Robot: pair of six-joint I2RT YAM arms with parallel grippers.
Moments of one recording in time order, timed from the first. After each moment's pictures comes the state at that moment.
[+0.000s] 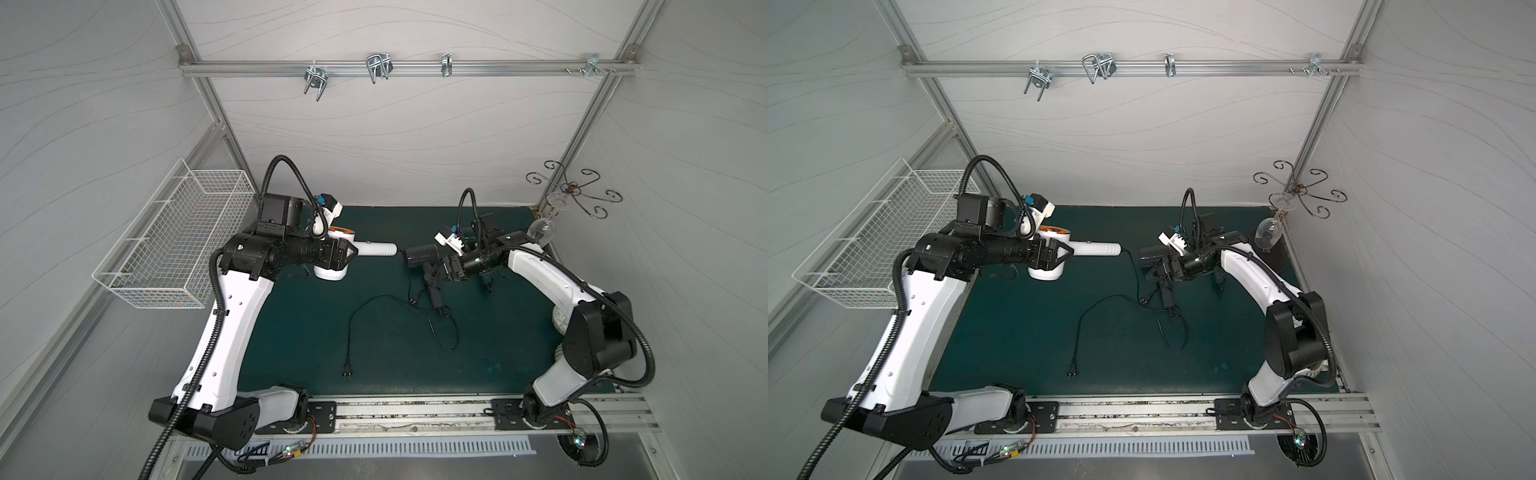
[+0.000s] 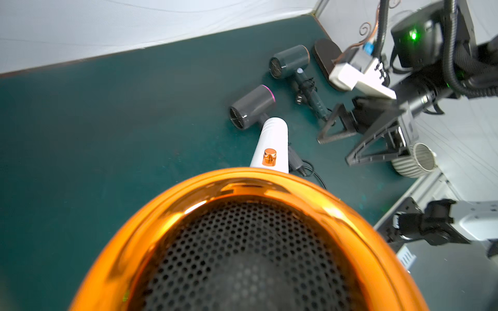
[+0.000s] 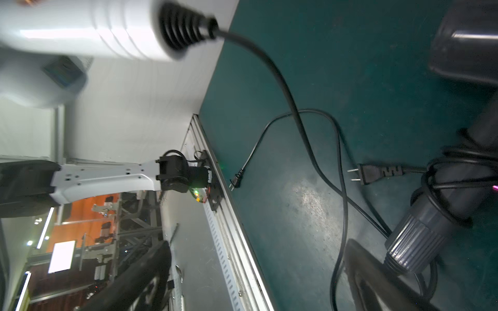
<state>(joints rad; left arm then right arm) -0.20 1.26 1.64 -1.17 0.38 0.06 0.44 1.62 1.31 -0.83 -0.94 -0.02</state>
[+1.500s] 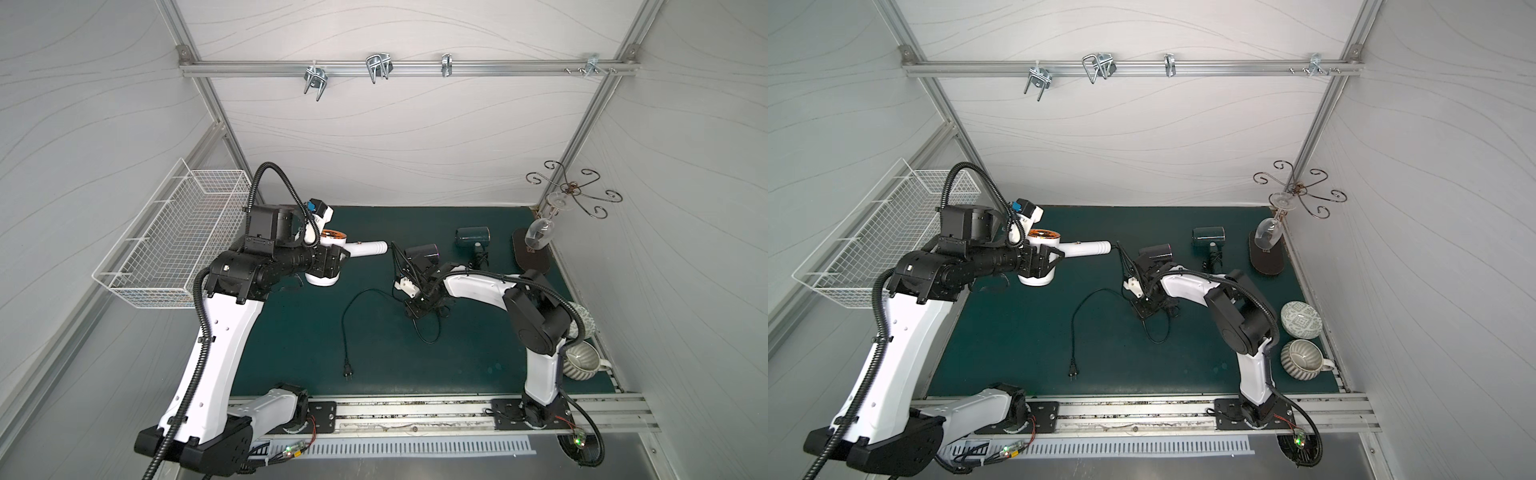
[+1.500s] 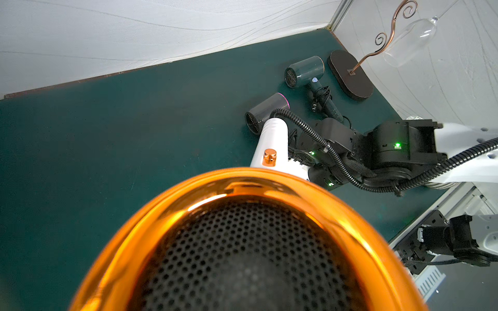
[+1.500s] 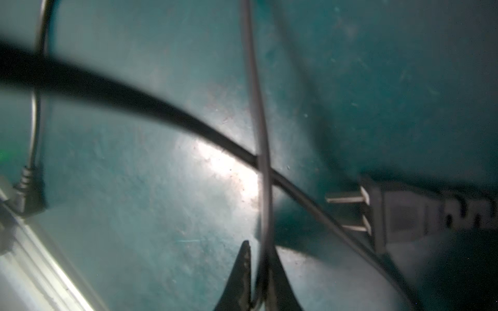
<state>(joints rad) -0.20 1.16 1.58 -1.15 0.31 0.05 0.80 1.94 1.27 -0.61 -0.32 0.08</state>
